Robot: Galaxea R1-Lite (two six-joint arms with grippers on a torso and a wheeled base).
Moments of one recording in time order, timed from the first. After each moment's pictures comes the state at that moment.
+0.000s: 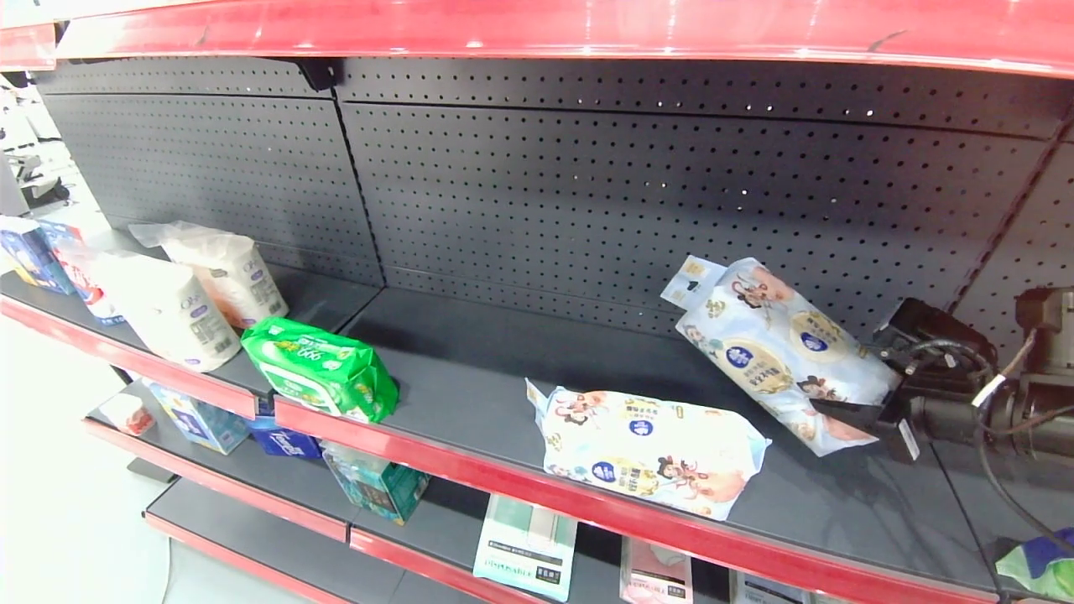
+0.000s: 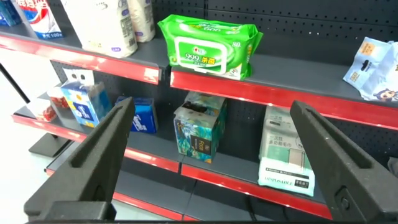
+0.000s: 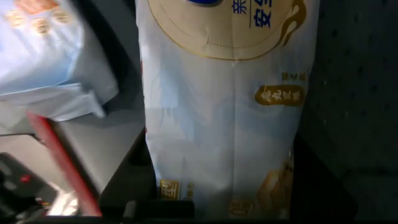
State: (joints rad) left arm 0.00 0.00 0.00 0.00 0.01 0.00; right arm -0.07 1.59 -0.60 -0.43 0.42 -0.71
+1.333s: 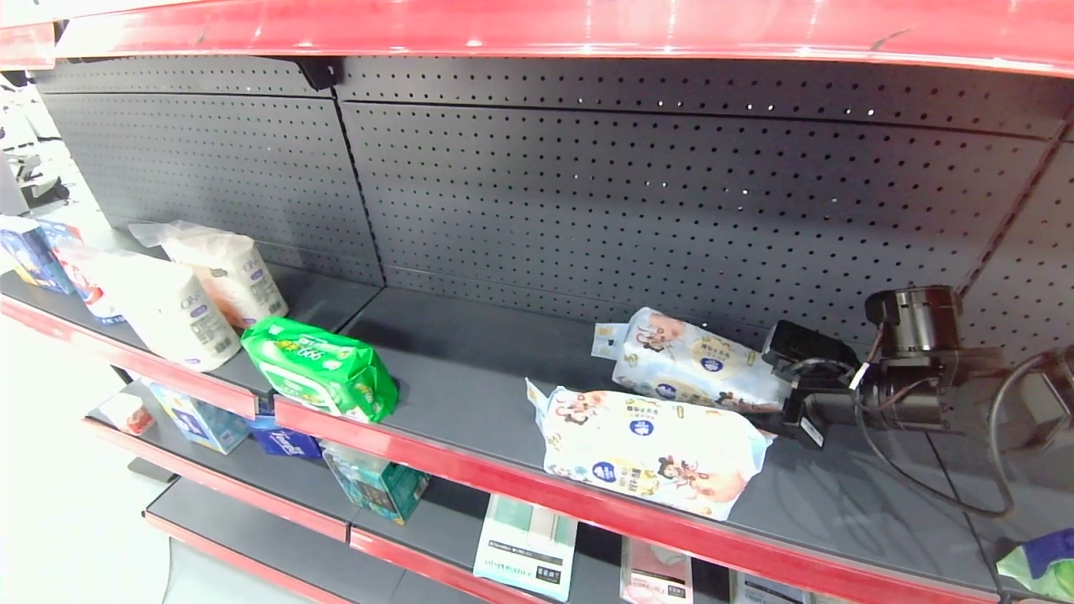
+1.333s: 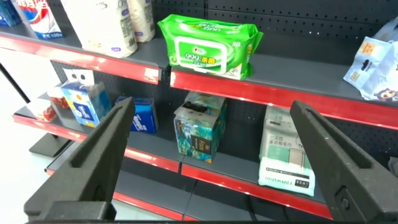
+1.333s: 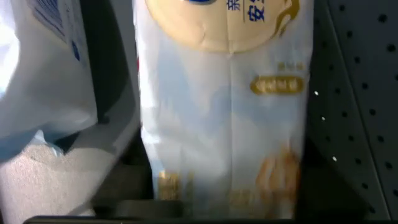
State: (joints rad) left arm 0.00 0.00 0.00 0.00 0.02 0.00; right arm 0.06 1.89 -0.77 -0.43 0.43 -0.91
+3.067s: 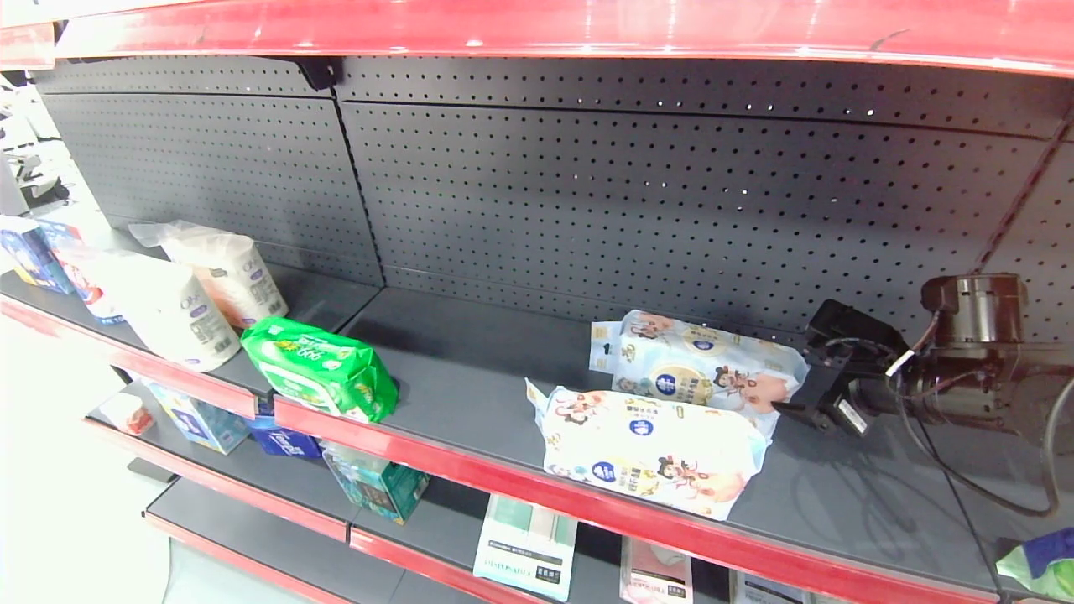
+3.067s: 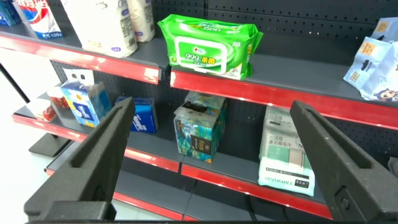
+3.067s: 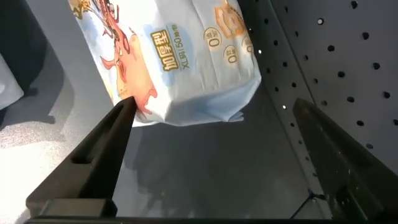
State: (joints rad) left arm 0.00 0.00 0.00 0.00 0.02 0.00; right arm -0.01 1.79 -0.74 -0.44 0.24 -0.83
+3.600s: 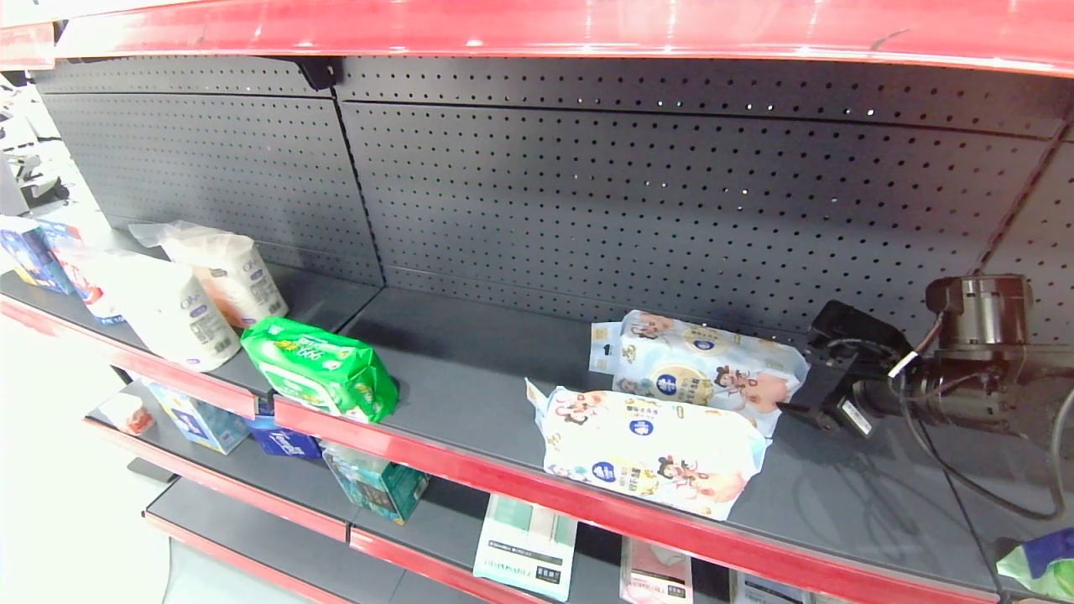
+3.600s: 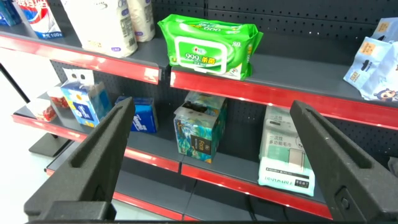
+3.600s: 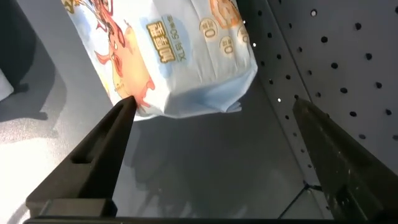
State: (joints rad) left arm 0.00 0.00 0.00 0.00 0.02 0.00; right arm -0.01 1.78 -0.72 -0.44 0.20 -0.83
